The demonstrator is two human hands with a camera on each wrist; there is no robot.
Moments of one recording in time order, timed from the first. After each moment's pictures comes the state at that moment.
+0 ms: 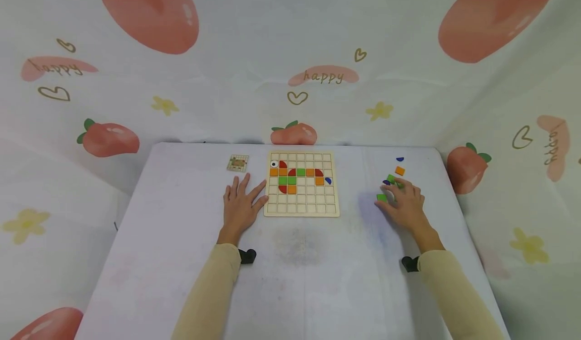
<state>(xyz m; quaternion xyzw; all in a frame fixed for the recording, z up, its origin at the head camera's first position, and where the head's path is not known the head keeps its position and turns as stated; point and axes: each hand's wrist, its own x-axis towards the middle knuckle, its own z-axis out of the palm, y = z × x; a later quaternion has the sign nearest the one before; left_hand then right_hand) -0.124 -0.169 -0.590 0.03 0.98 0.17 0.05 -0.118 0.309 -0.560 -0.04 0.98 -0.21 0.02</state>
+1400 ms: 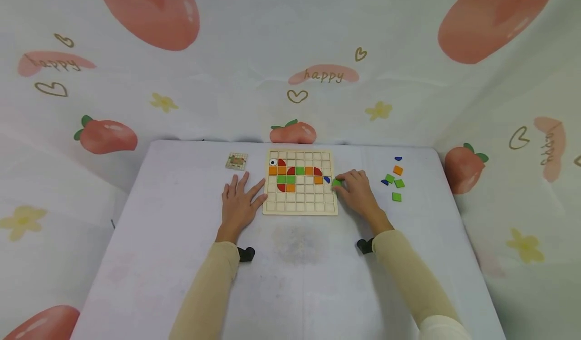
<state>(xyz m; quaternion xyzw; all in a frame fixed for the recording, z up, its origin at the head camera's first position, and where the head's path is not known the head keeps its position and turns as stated) -0.124 -0.168 -0.589 0.03 0.98 0.17 0.06 -0.162 0.191 -0.561 -0.10 0.96 -0.26 0.01</state>
